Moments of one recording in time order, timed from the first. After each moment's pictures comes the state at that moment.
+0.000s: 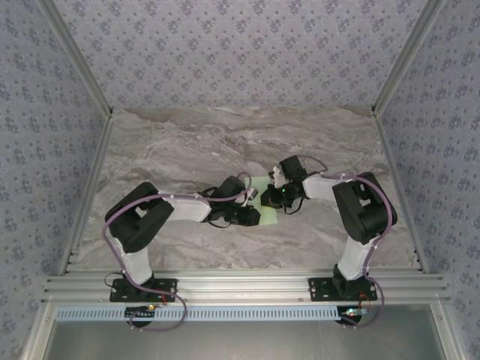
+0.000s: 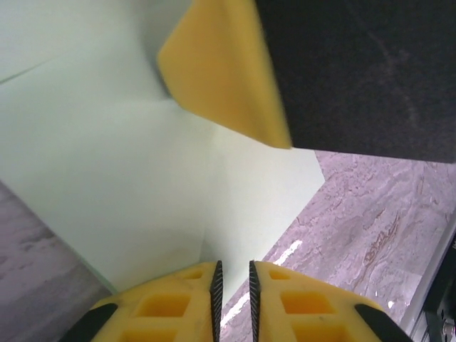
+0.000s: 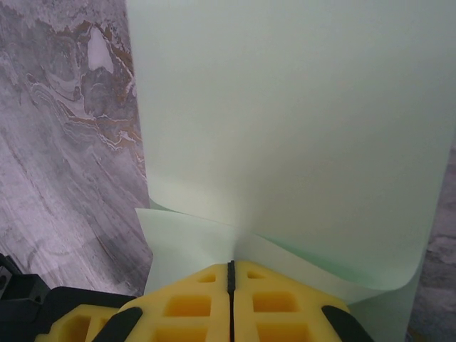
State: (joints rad) left arm -0.85 1.82 0.87 0.05 0.44 -0.64; right arm 0.42 1.79 0.88 -0.24 -0.59 0.48
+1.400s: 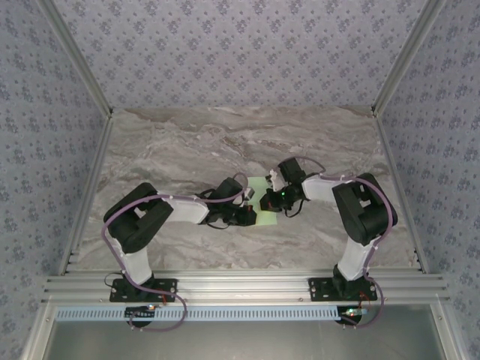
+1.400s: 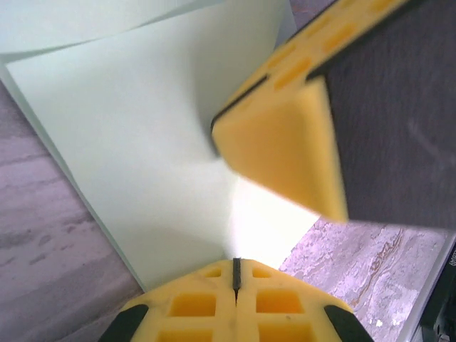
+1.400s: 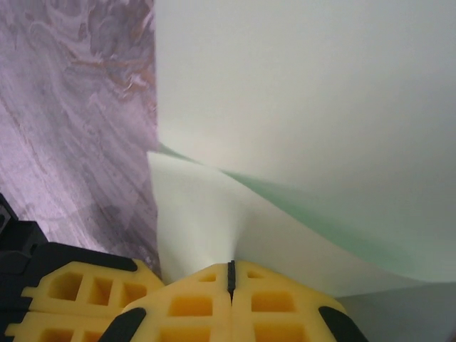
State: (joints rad) left arm -0.84 1.81 0.82 0.11 0.43 -0.71; right arm 0.43 1.79 0.88 -0.28 -0.62 0.38
